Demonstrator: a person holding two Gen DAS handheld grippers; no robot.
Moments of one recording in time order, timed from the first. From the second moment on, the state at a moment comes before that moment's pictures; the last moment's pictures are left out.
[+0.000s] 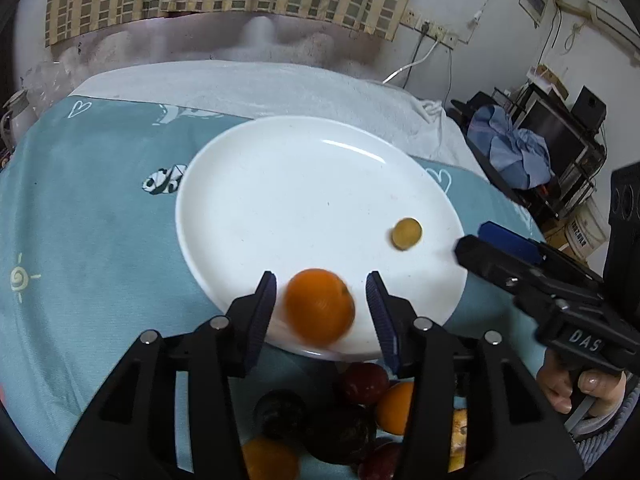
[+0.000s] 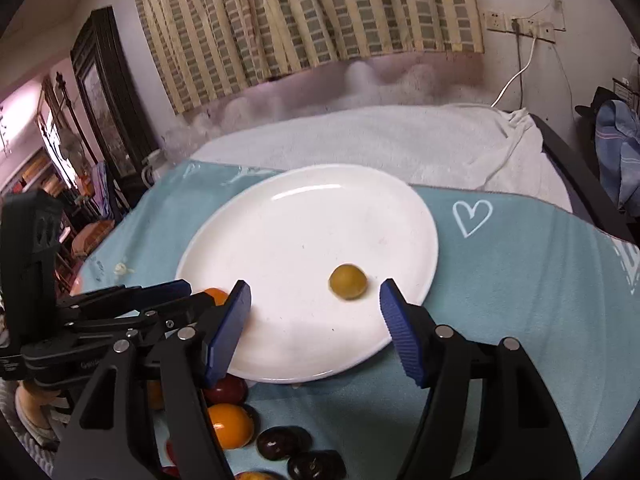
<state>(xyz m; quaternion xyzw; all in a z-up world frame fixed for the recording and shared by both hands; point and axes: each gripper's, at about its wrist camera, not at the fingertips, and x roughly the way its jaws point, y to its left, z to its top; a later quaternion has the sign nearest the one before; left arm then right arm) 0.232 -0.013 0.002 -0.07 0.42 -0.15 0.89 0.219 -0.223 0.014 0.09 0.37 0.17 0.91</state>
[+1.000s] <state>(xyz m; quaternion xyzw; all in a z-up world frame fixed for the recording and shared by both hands) 0.110 0.007 -0.030 0.07 0.38 -0.07 0.92 0.104 -0.267 0.009 0.17 0.35 0.16 0.91</state>
